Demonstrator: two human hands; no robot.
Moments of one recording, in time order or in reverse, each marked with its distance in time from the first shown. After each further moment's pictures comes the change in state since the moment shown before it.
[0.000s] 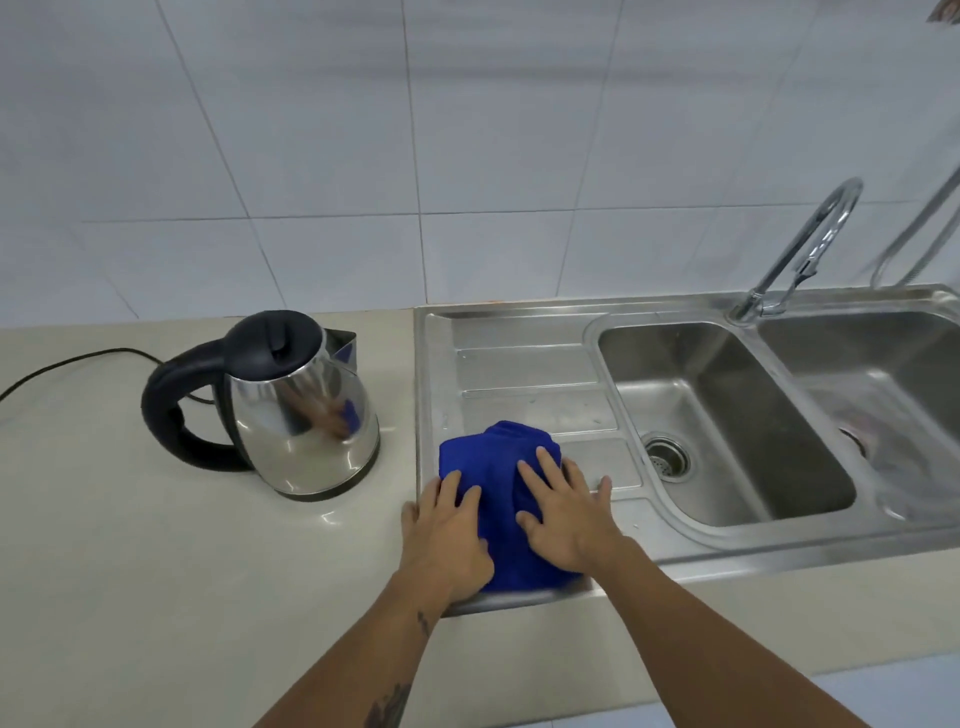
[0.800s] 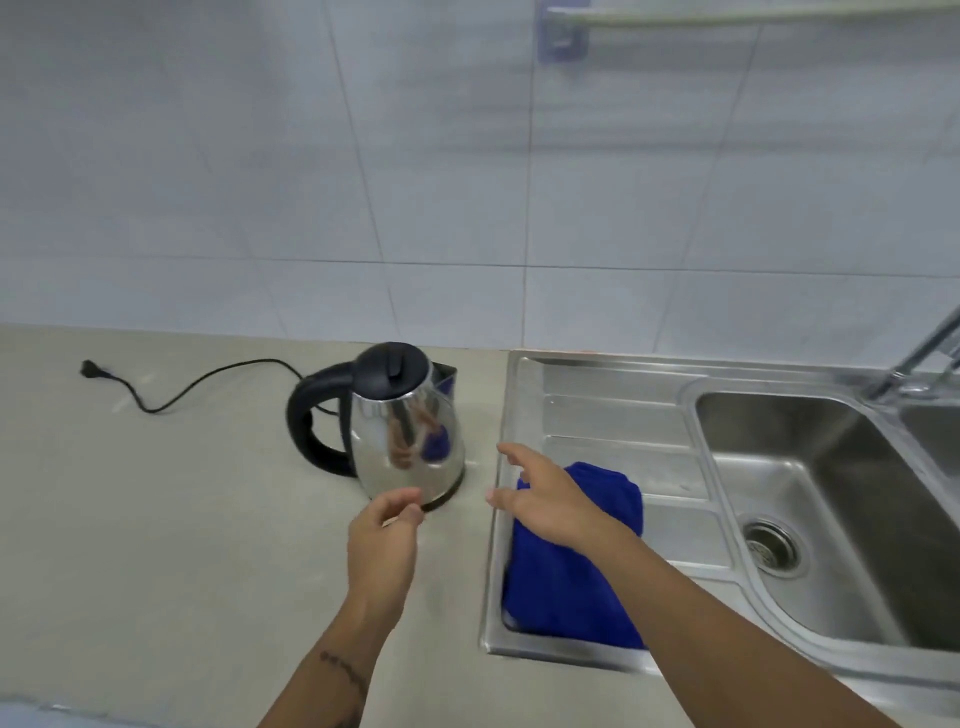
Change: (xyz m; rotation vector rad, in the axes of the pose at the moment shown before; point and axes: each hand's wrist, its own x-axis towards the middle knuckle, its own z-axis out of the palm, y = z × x) left_hand -0.051 -0.075 -0.047 -1.310 0.693 -0.523; right_hand 0.007 -0.093 -0.085 0.816 -0.097 -0.309
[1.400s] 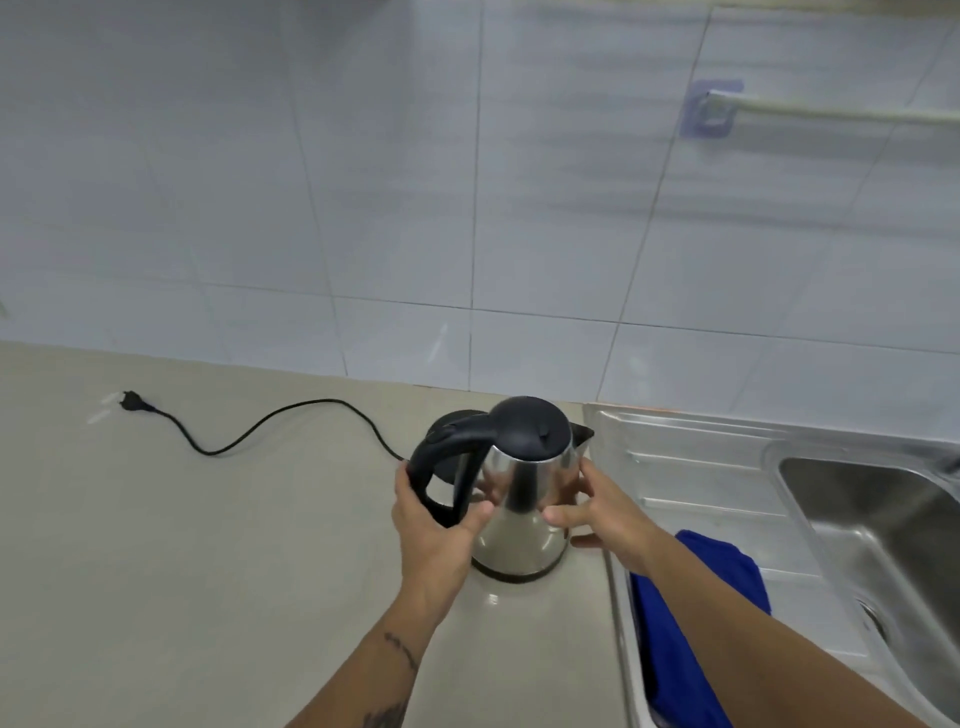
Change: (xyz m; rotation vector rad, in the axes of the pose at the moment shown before) left_hand 0.118 0.026 -0.075 -0.100 -0.153 0.237; right_hand 0.076 -0.077 0.057 0.268 0.091 0.096
